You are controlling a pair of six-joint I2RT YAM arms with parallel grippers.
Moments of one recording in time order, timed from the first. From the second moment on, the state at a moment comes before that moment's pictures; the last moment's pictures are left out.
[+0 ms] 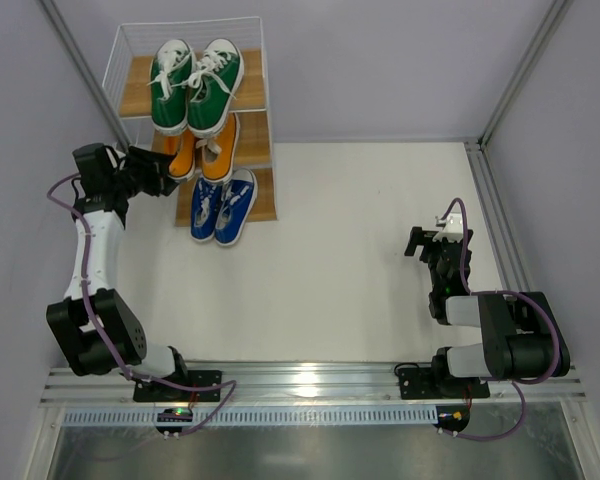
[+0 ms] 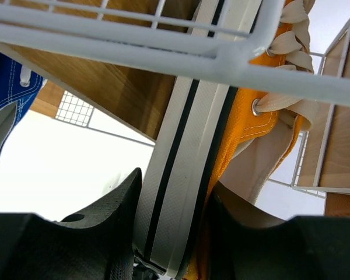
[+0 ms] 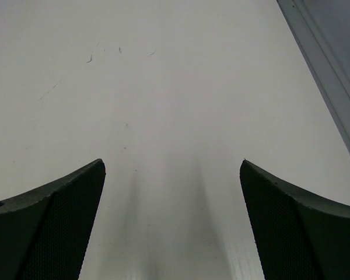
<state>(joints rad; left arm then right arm) 0.28 1.44 1.26 -0.26 0.73 -1.23 0.02 1.37 0.19 1.03 0.12 -0.01</state>
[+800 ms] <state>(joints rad) 0.22 1.48 1.23 -0.21 0.70 -1.22 0.02 1.37 0.19 1.03 0.12 -0.01</state>
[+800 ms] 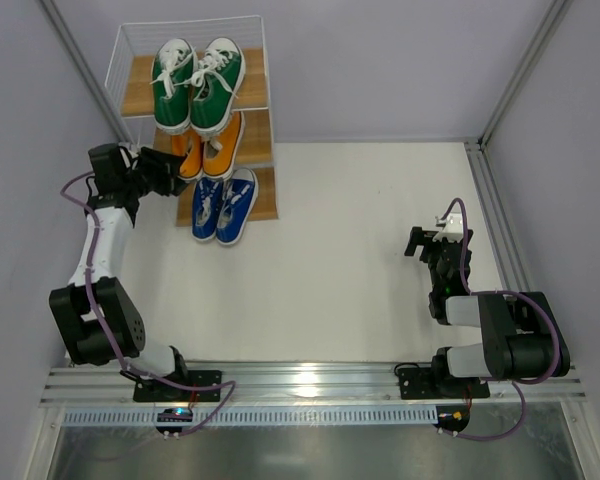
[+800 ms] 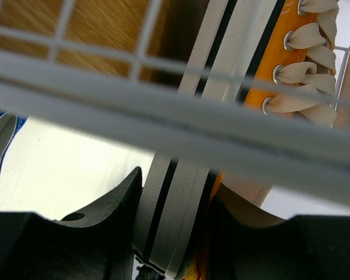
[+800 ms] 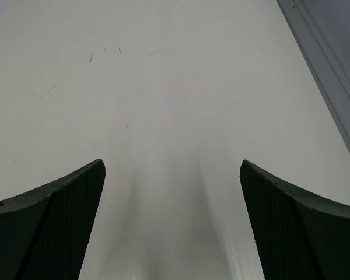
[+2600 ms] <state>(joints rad) 0.22 1.47 1.13 0.06 0.68 -1.39 0.02 1.37 0.19 1.03 0.12 -0.01</state>
